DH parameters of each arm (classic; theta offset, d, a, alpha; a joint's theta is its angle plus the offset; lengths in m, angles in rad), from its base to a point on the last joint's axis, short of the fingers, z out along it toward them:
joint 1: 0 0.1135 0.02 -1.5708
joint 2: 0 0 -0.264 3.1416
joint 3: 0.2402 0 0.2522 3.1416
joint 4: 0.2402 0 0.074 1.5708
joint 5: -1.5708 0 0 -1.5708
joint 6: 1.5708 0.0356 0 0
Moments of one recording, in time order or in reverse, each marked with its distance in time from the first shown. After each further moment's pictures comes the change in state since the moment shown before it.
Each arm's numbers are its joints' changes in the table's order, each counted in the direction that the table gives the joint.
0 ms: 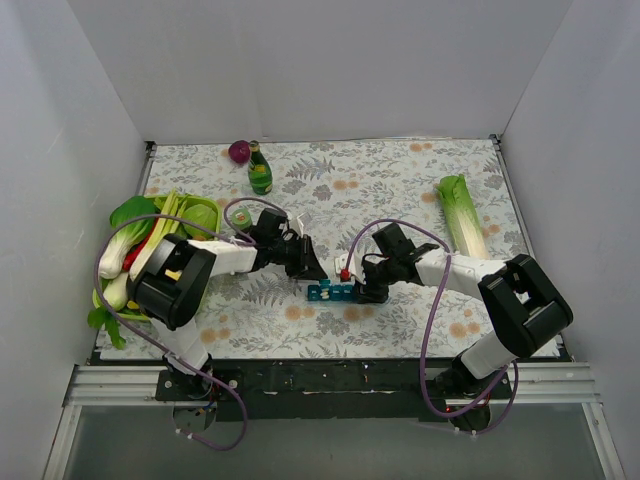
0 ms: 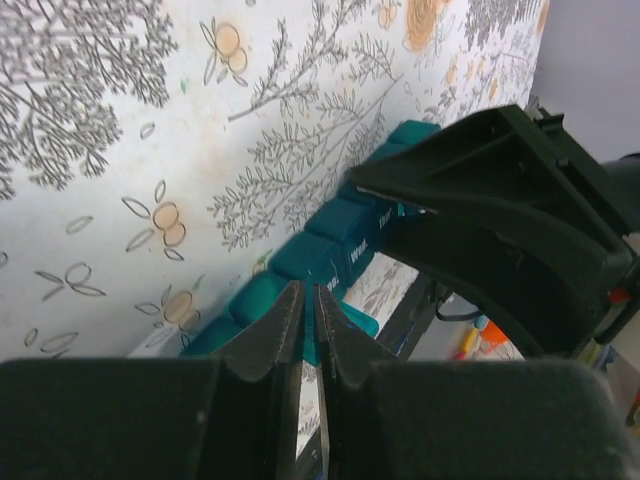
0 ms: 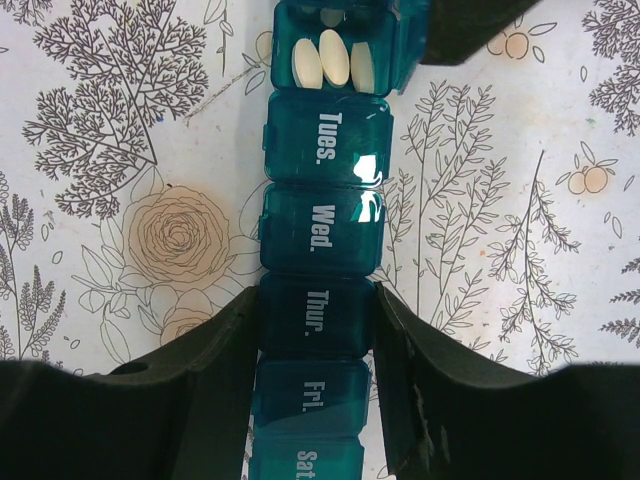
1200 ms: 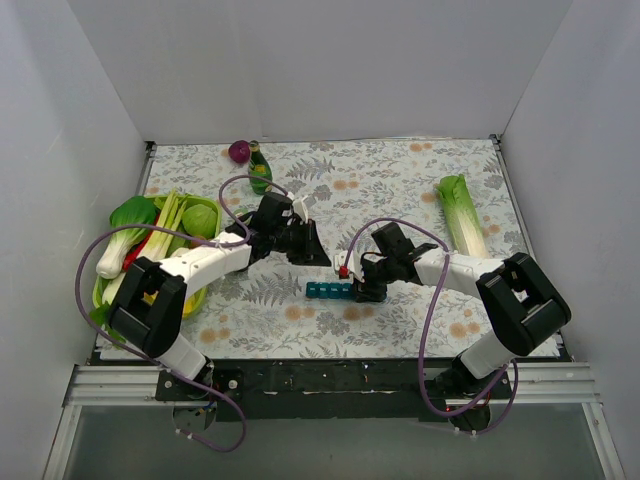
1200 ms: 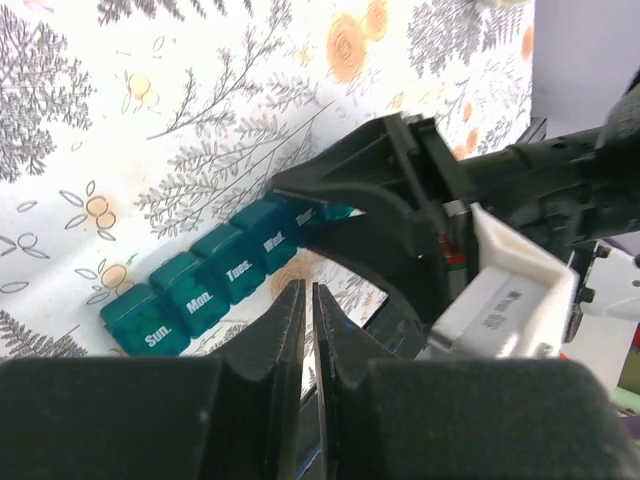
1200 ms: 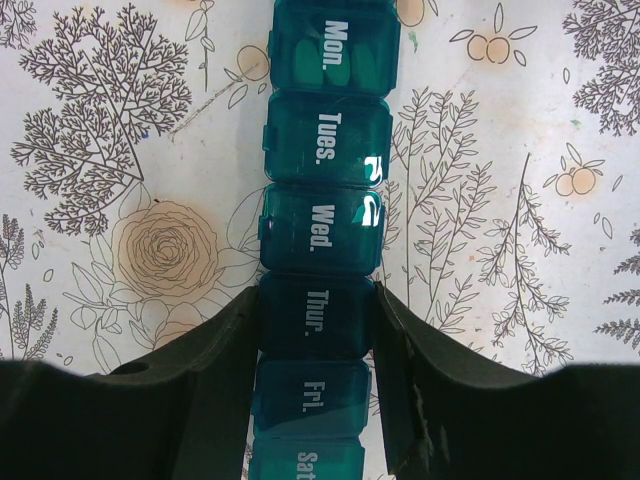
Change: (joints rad) left arm -0.077 -0.206 0.097 0.250 0.168 0.036; right arm 0.000 0.015 0.002 -0.034 -0.003 0.044
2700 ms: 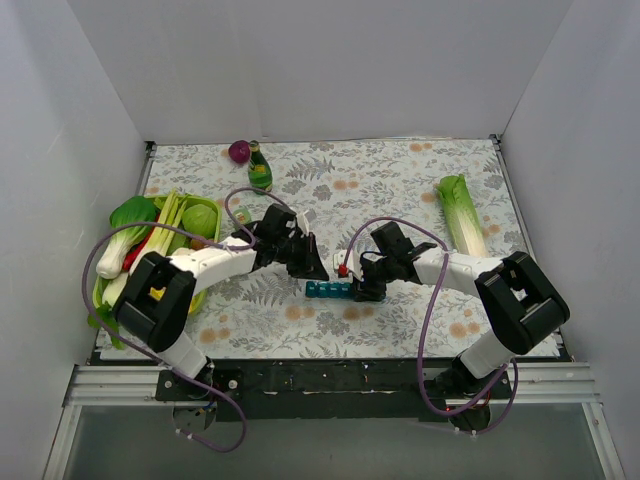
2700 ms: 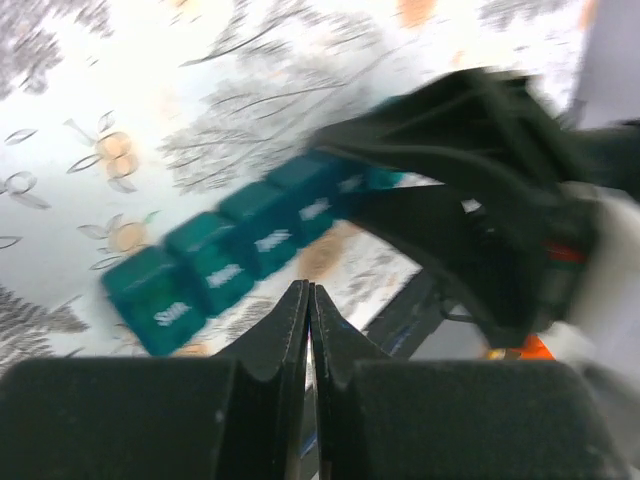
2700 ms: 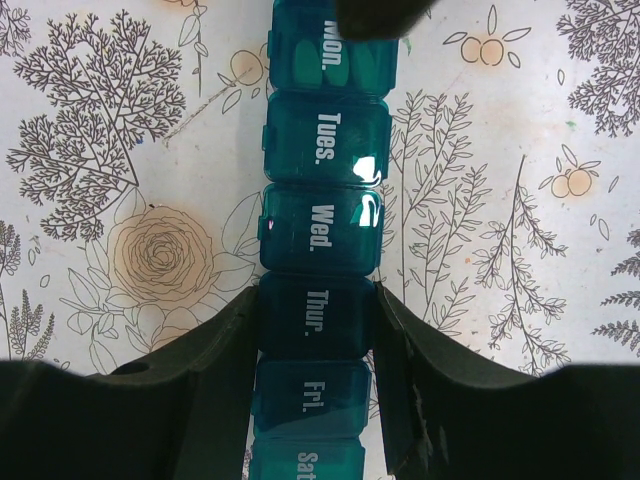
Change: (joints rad) left arm -0.018 0.000 -0.028 0.005 0.001 -0.040; right arm 0.000 0.009 0.007 -0.004 -0.001 0.011
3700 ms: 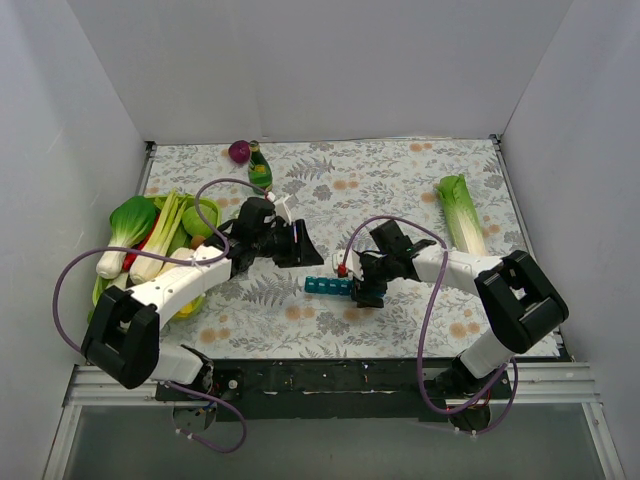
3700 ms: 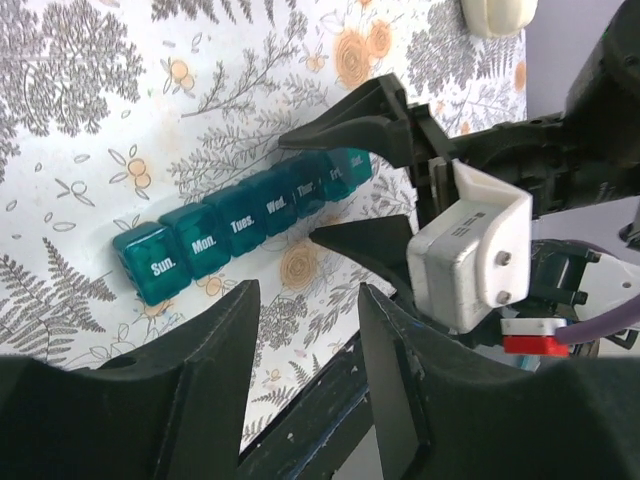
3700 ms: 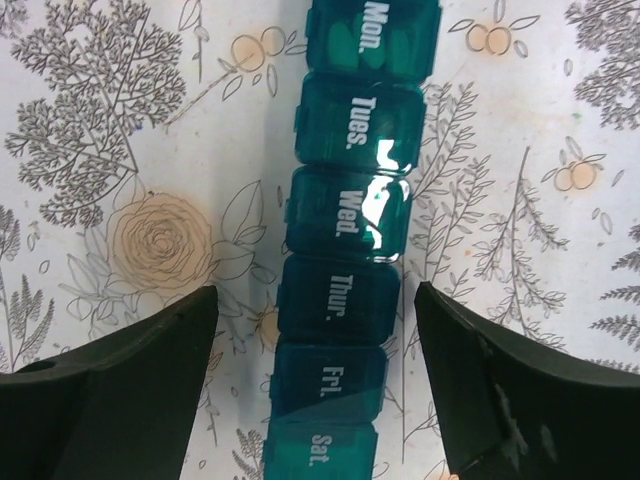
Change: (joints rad) left arm 0.050 -0.203 -0.039 0.026 0.078 0.026; right arm 0.000 0.006 0.028 0.044 -0.008 -0.023
